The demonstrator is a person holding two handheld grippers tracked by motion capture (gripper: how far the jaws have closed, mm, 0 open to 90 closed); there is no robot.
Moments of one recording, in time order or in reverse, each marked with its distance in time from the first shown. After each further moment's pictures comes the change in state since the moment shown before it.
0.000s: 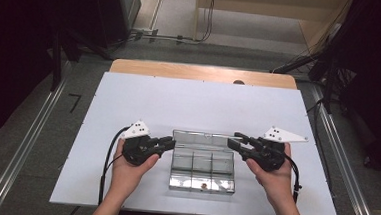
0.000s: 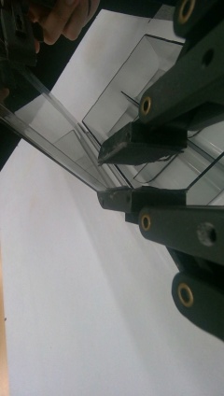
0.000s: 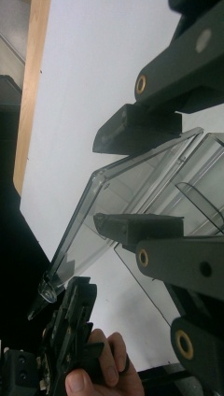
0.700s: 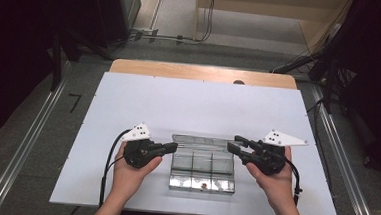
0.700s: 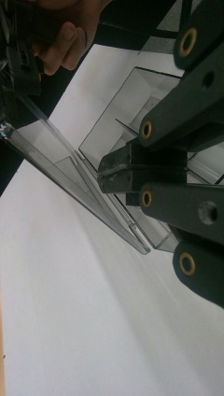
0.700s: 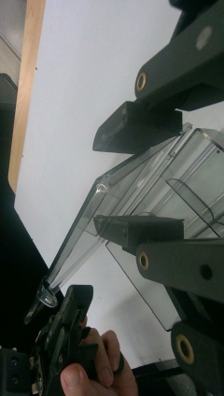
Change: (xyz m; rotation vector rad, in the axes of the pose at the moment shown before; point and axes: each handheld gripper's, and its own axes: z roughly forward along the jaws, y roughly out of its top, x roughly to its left) left arm -0.004 -0.002 0.000 -0.015 -0.101 0.018; right arm 0.005 -0.005 -0.004 0.015 0.001 -0.013
